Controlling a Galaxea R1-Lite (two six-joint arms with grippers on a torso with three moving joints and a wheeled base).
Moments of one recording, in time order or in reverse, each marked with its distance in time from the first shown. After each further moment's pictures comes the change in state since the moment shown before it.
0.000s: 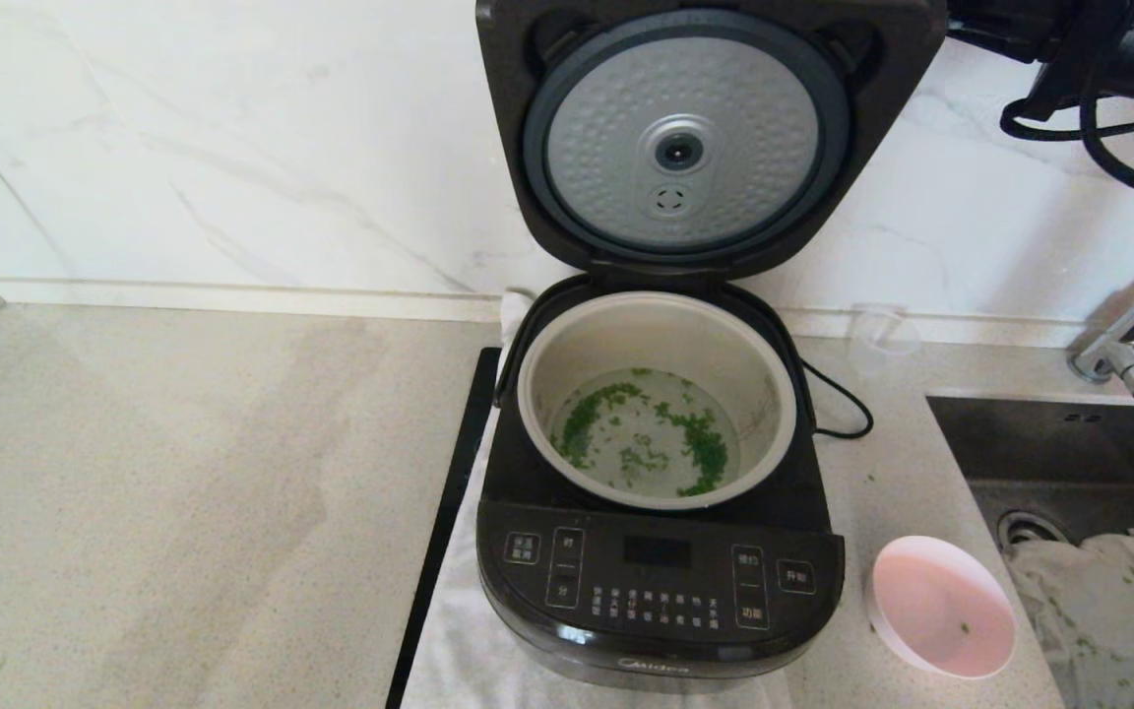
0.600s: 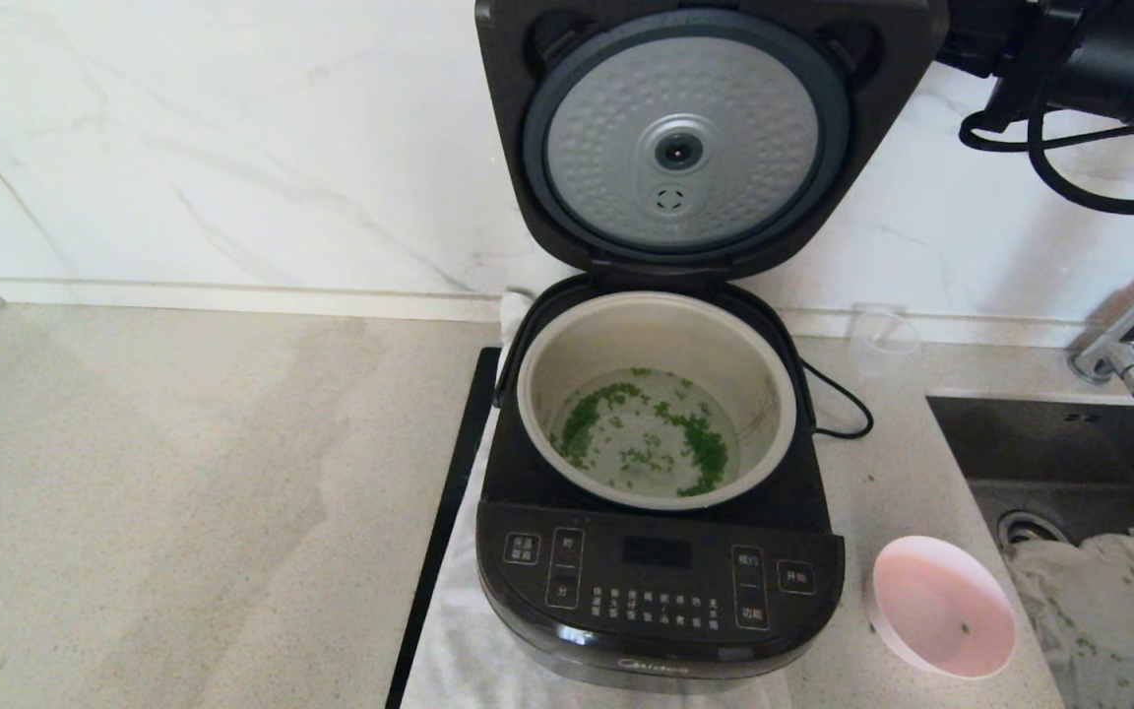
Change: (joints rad) left arm 0.000 0.000 0.000 0.000 0.000 0.000; right arm 0.031 0.049 -0.015 -0.050 0.011 0.033
